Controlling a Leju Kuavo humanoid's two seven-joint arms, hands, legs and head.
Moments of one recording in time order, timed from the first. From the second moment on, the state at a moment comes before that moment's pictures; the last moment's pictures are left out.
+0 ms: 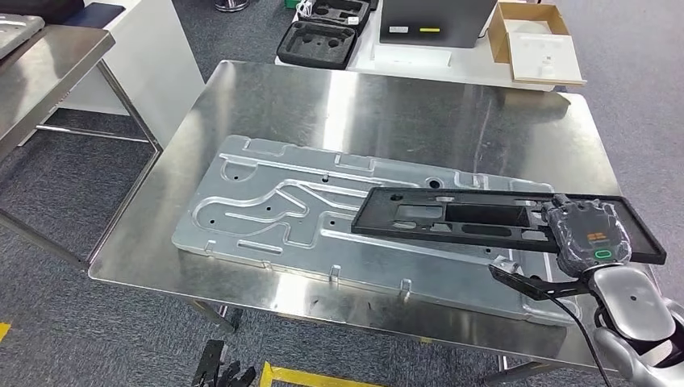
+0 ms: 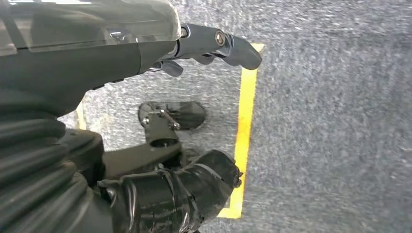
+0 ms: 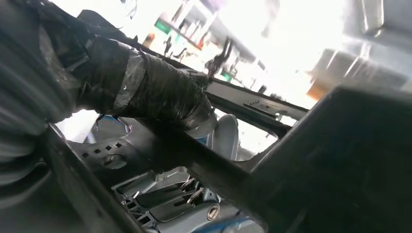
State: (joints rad) left arm -0.18 -0.05 -0.89 -0.24 0.96 0.24 -0.37; right arm -0.33 -0.77 0.57 -1.68 1.08 -0.09 0.45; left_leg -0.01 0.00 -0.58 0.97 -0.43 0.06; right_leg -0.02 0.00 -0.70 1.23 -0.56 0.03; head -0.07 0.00
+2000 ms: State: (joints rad) left arm -0.19 -0.05 -0.89 -0.24 0.96 0.24 -0.35; right arm -0.35 -0.65 0.49 -1.81 0.89 -0.31 0.30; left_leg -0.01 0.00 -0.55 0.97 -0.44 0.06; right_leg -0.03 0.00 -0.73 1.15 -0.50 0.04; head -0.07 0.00
